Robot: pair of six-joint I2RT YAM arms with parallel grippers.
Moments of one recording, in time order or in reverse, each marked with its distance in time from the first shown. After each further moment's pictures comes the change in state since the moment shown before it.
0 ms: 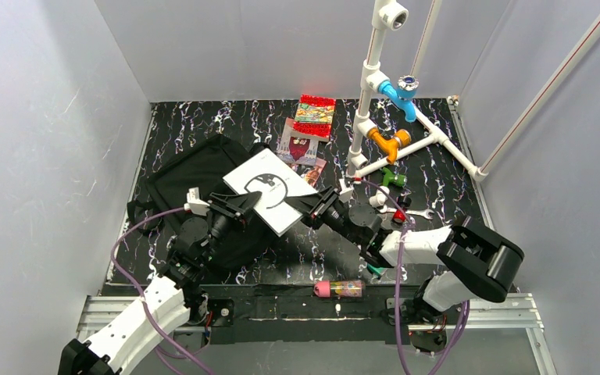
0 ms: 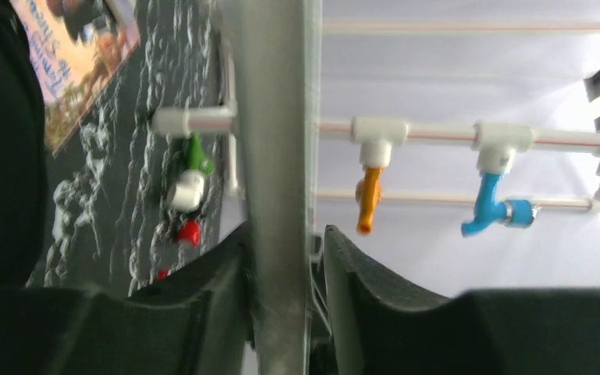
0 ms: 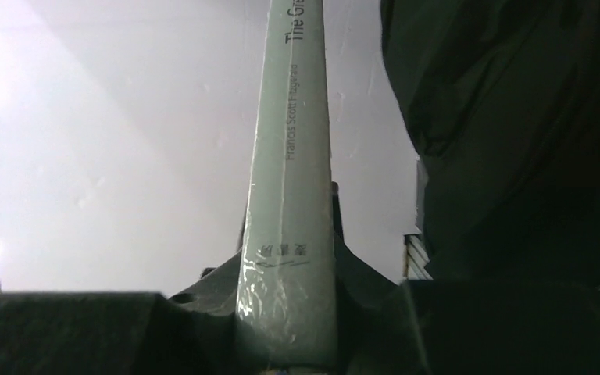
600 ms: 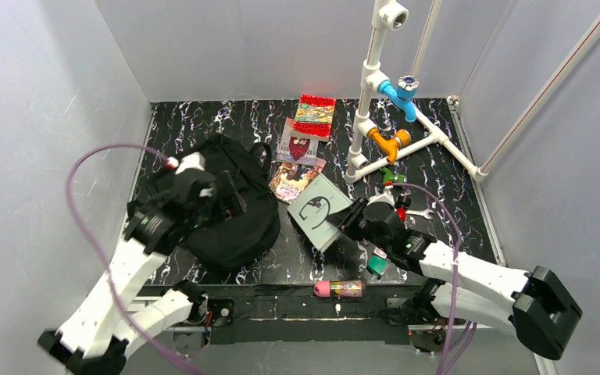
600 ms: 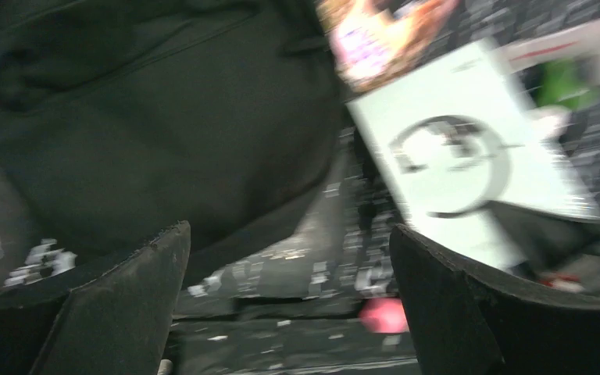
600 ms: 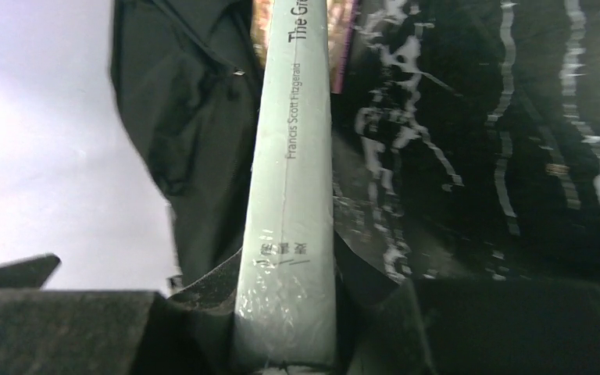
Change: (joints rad) left arm 0.002 0.225 0.845 -1.304 -0.129 0.719; right arm -0.090 -0.454 -0.034 -0.946 0.150 -0.348
